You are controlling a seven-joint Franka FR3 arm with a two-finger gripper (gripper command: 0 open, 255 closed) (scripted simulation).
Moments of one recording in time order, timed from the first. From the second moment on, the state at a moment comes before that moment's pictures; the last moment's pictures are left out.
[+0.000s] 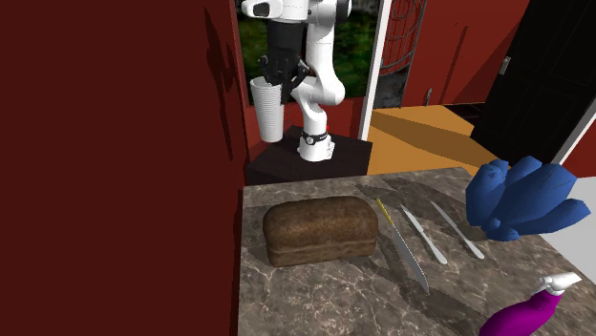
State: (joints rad) arm -0.03 -0.08 0.28 -1.58 -0.07 1.53 0.24
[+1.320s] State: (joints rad) arm 0.03 -0.05 0.34 -1.33 -0.08 1.30 0.35
